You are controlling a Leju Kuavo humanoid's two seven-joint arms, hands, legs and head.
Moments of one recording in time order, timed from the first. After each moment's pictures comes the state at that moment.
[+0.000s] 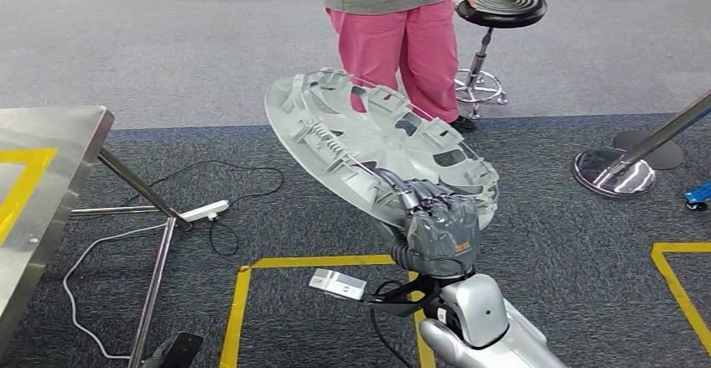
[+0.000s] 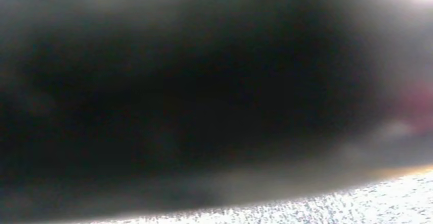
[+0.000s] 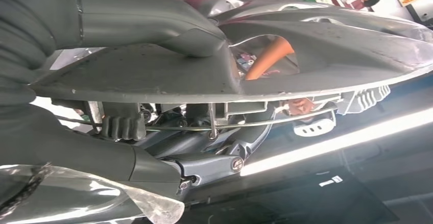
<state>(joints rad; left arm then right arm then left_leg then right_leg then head) -0.02 -0.06 0.44 -0.38 -0.70 0.18 -0.39 -0.18 -0.04 0.63 -1.60 1.49 -0.65 0.08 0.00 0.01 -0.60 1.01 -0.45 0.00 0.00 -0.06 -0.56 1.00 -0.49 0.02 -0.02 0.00</state>
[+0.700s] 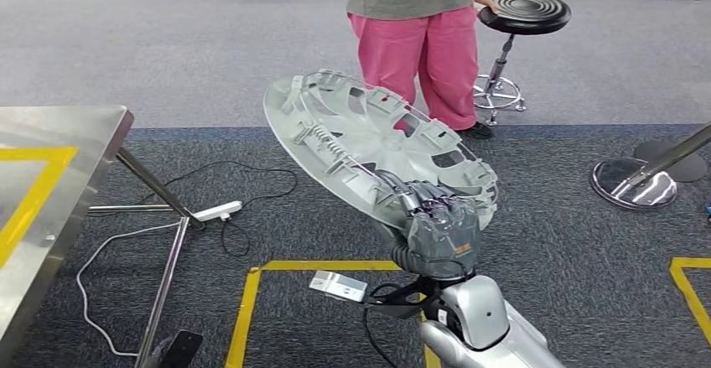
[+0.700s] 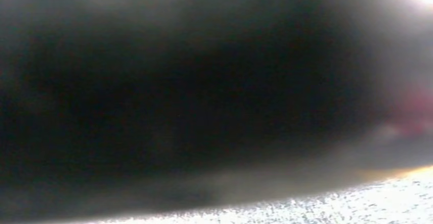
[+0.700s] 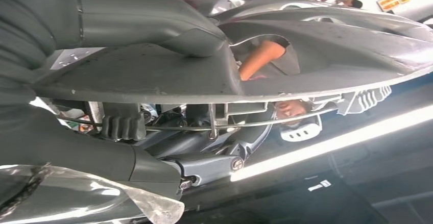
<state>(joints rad) -0.03 -0.07 0.44 -0.38 -0.71 0.18 -0.39 -0.18 -0.05 0.63 -1.60 1.49 -0.65 0.07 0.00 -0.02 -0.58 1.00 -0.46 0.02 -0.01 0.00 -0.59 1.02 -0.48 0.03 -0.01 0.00</state>
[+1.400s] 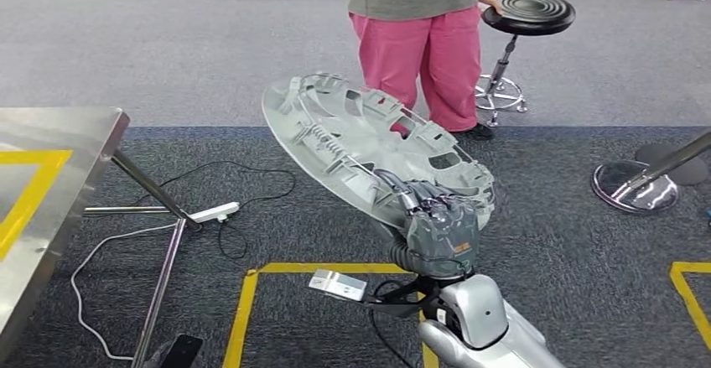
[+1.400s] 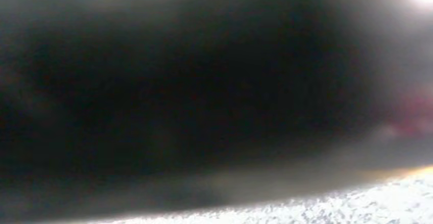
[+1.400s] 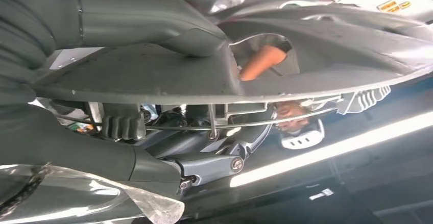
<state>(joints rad) -0.02 -0.07 0.45 -0.38 -0.72 0.18 -0.39 -0.18 -0.04 0.63 -1.60 1.48 -0.65 0.07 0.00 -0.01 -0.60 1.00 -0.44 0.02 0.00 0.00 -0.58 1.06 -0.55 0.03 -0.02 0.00</state>
